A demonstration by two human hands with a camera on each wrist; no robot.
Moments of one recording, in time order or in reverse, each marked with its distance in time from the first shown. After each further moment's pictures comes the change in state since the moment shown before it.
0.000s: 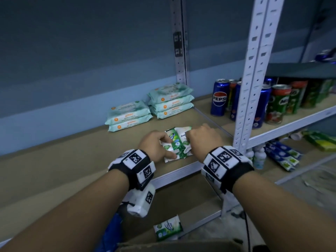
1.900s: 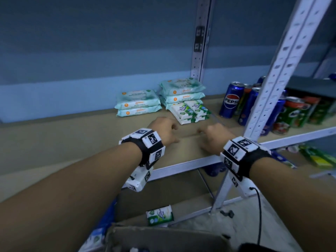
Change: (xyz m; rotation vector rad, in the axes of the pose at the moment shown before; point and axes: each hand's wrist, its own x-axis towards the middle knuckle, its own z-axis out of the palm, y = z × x) left_hand 0.005 0.007 -0.025 0.239 -0.020 0.063; right_hand 0.022 0.023 0.004 0.065 -0.175 0.018
